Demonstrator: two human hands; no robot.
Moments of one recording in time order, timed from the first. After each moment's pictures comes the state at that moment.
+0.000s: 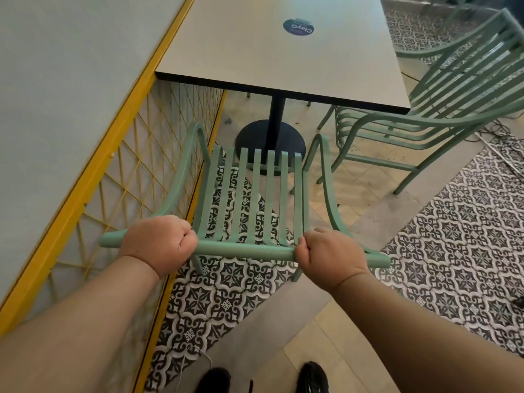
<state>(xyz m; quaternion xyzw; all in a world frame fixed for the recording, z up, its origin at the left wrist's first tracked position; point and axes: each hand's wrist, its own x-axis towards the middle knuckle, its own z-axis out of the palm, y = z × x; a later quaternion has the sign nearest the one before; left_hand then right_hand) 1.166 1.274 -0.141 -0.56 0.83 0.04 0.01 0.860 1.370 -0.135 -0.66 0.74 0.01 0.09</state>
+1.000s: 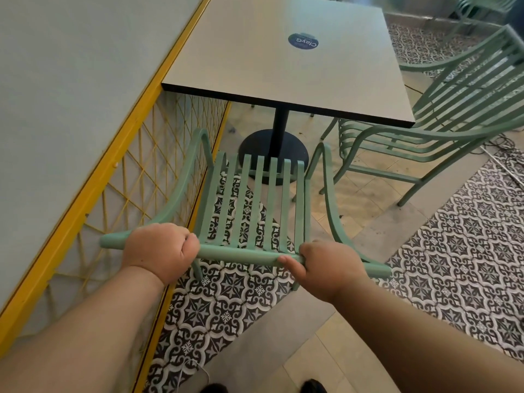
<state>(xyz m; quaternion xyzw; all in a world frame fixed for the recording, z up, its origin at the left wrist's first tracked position) 1.159 1.266 -0.144 -0.59 0.81 -0.01 0.02 0.860 1.351 -0.125 -0.70 0.70 0.07 0.14</state>
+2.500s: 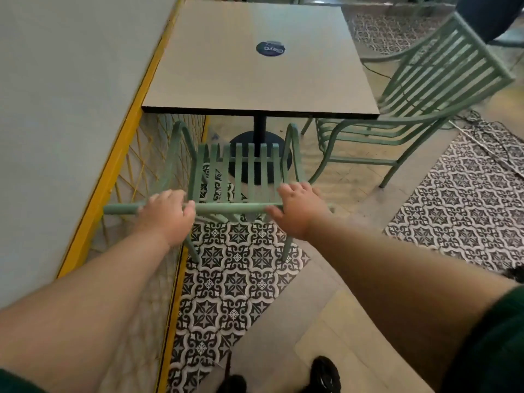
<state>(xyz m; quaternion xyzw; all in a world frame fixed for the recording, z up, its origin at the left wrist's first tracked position) 1.126 1.213 -0.071 -0.65 0.75 0.14 0.03 0.865 1.282 -0.073 -0.65 0.74 0.02 0.18</state>
